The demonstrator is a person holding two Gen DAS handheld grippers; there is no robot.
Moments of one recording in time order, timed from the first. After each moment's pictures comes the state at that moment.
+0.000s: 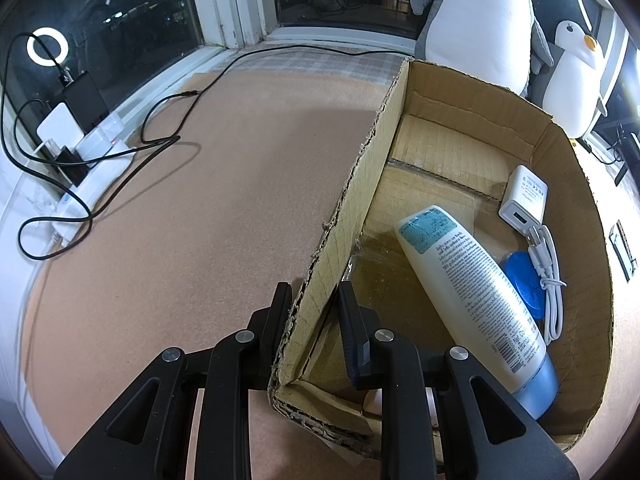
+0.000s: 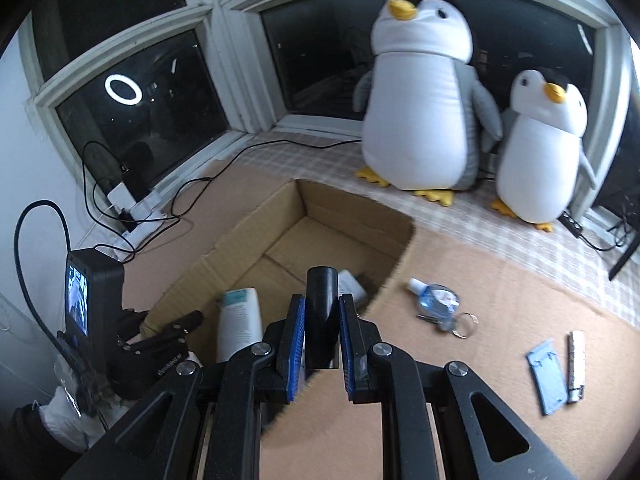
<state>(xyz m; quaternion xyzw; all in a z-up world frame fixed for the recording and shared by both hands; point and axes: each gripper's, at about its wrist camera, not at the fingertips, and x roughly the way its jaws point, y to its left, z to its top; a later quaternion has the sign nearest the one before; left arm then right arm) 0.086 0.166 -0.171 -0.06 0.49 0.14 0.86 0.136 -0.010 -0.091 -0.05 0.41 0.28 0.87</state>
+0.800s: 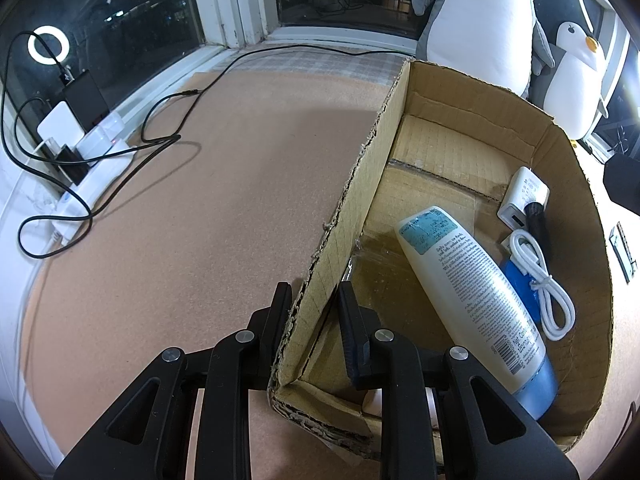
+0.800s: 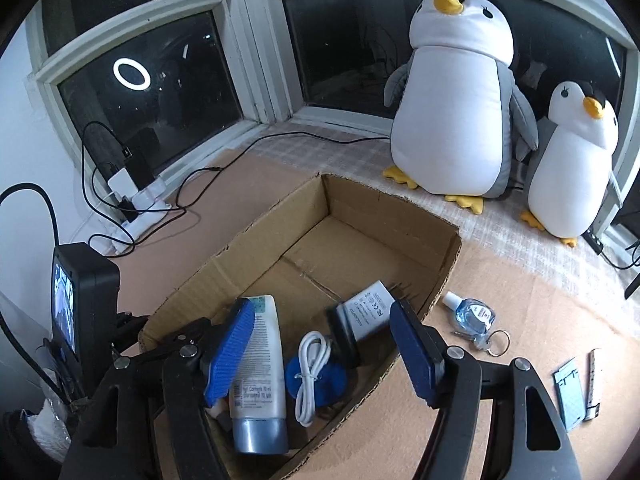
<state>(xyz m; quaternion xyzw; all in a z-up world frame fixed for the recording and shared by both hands) 0.085 0.166 -0.172 -0.06 0.49 0.14 0.86 0.141 0.024 -0.106 -0.08 0.40 0.28 0.87</state>
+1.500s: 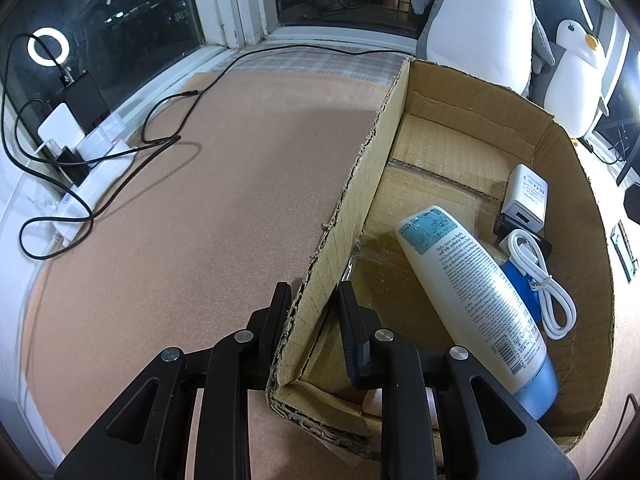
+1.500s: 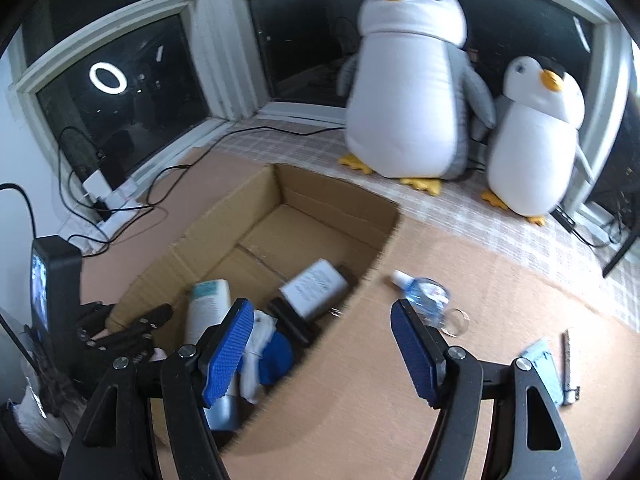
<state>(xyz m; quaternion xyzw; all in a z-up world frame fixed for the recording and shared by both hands) 0.086 0.166 -0.172 -0.06 0.49 0.14 0.86 0.147 -0.021 -0.111 -0.07 0.41 0.24 0.87</state>
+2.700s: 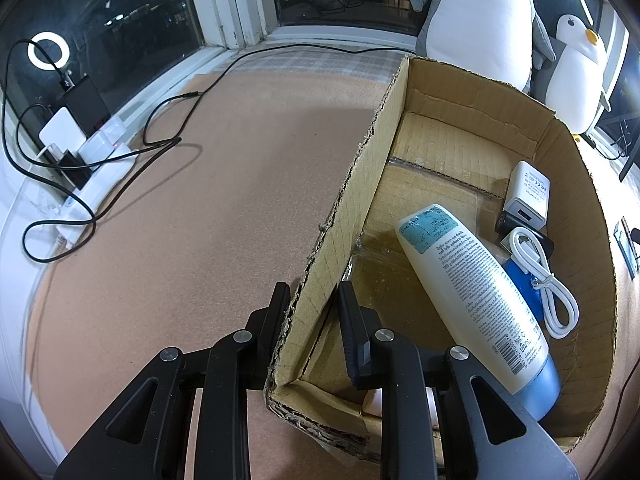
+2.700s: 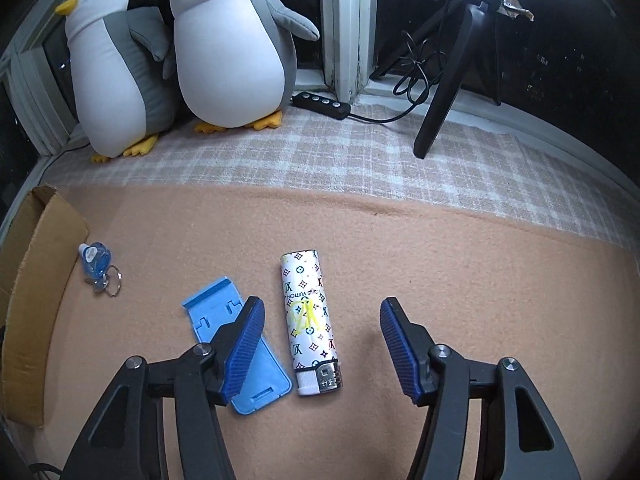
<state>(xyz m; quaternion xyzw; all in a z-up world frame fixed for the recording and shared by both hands) 0.086 0.165 -0.172 -0.05 0.49 0.14 0.86 0.213 -0.245 -0.173 -0.01 0.47 0.03 0.88</state>
